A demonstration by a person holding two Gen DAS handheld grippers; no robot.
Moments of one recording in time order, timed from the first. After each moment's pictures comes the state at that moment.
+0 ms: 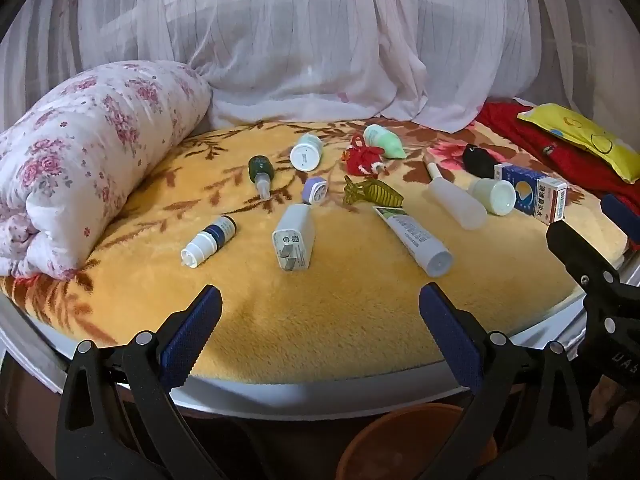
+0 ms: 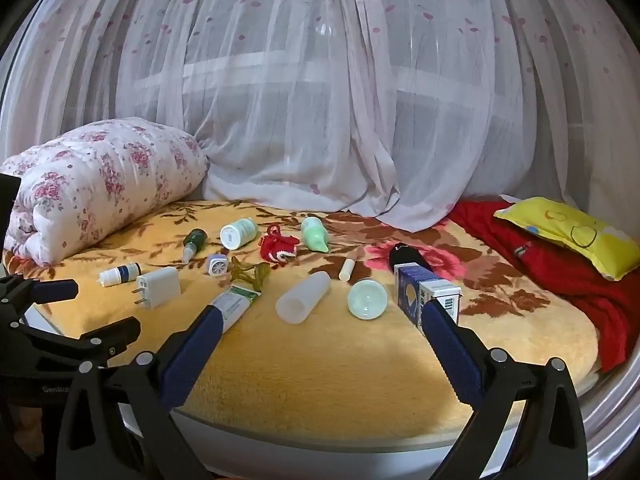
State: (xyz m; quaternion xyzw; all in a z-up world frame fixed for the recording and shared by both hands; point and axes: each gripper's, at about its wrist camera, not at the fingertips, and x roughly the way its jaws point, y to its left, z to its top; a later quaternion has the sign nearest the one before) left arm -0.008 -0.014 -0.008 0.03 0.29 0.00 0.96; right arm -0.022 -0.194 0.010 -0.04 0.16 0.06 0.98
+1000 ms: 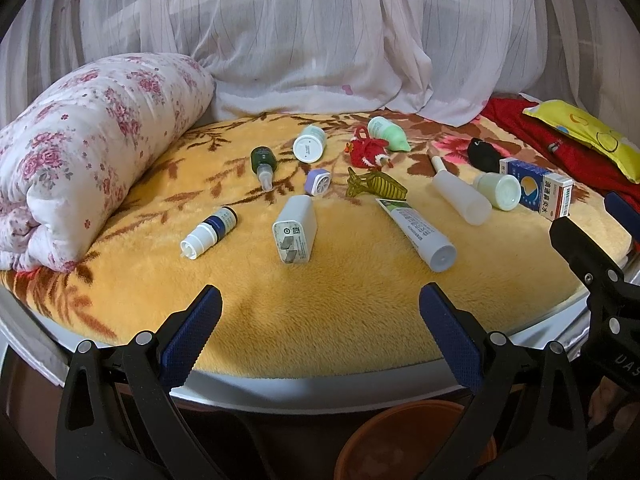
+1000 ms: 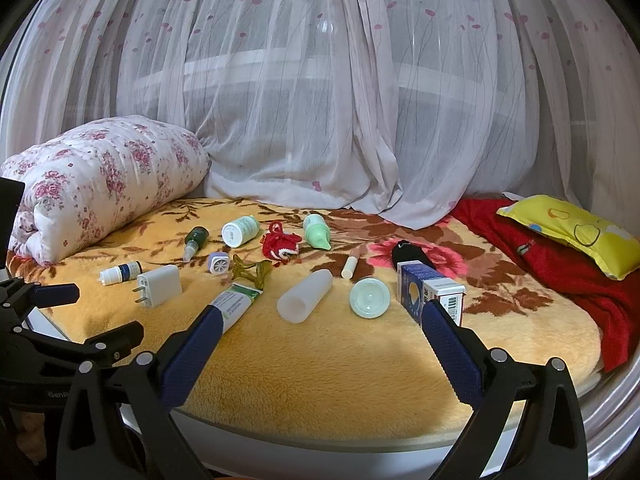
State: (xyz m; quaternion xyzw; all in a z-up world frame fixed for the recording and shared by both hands) left arm -0.002 -0.014 -0.005 0.02 0.31 0.01 0.95; right arm -0.020 -0.192 0.009 -0.05 0.16 0.06 0.98
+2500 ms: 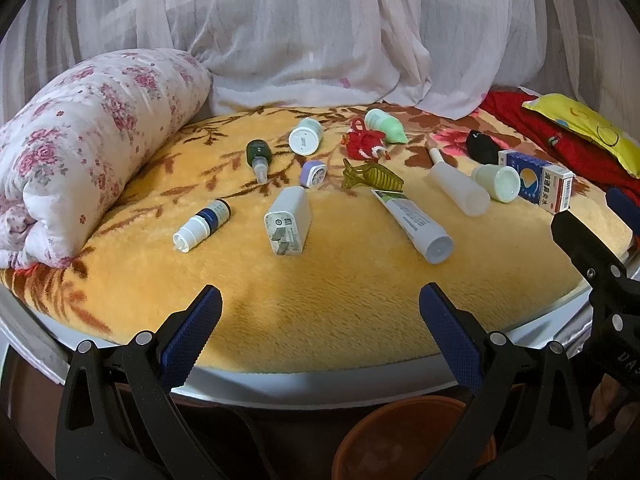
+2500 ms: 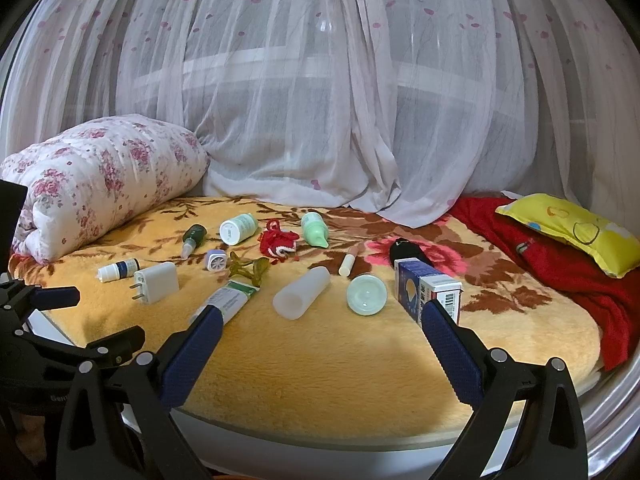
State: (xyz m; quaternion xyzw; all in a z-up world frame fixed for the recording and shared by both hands) left arm -0.006 -0.017 -0.013 0.03 0.31 0.00 0.95; right arm -0.020 -0.194 0.007 -0.04 0.16 0.06 0.98
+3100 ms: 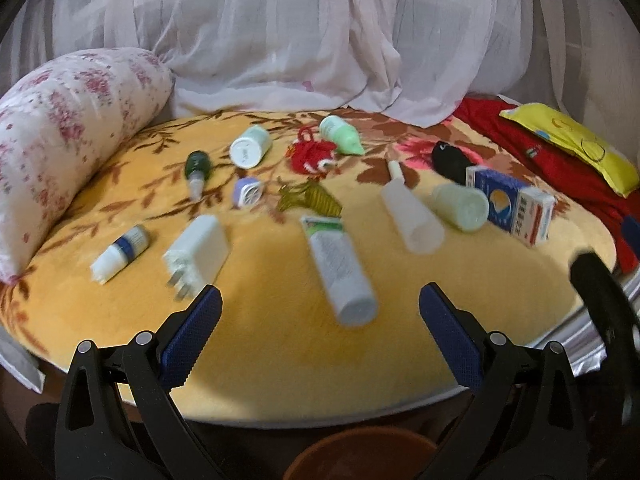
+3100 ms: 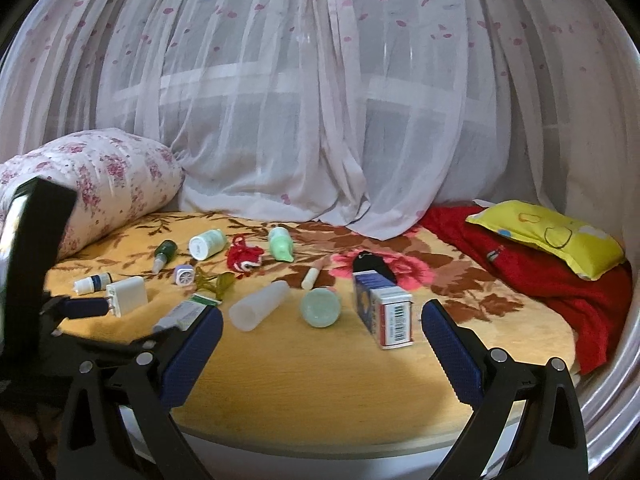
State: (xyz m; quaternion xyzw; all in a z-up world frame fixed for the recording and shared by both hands) left arm 0.047 -0.069 -0.009 0.00 0.31 -0.04 0.95; right arm -0.024 -0.226 0.008 -0.04 0.13 0.02 0.99
